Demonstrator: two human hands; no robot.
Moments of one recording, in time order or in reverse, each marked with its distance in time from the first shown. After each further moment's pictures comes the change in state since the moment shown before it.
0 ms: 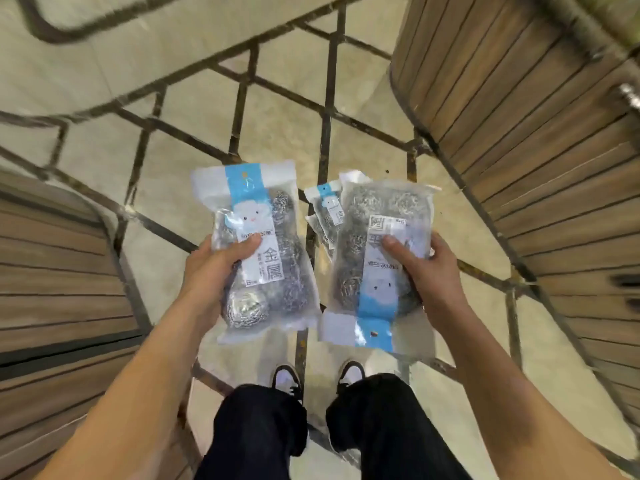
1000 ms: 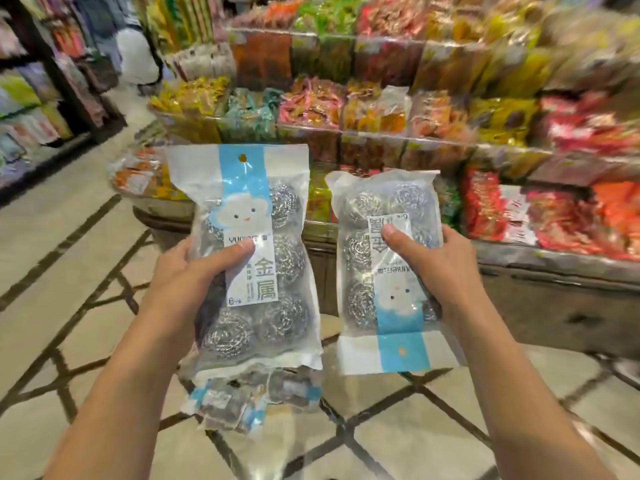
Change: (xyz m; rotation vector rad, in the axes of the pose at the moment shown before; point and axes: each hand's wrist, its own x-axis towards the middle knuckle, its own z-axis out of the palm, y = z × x) left_hand -0.387 0.311 0.194 0.293 -0.914 0.462; right_hand -0.372 -0.289 -0.242 0.369 0.882 -0.312
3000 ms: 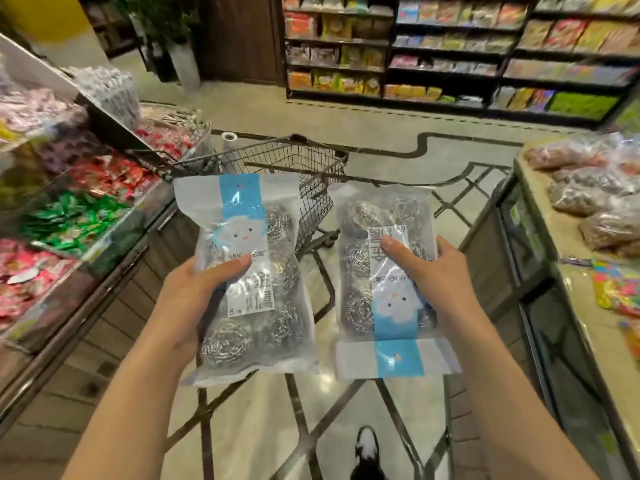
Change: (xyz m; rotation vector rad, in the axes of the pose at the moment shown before) left_hand -0.488 -0.299 1.137 0.401 -1.418 -0.188; right_hand -0.253 0.161 -1.125 0.182 1.444 0.164
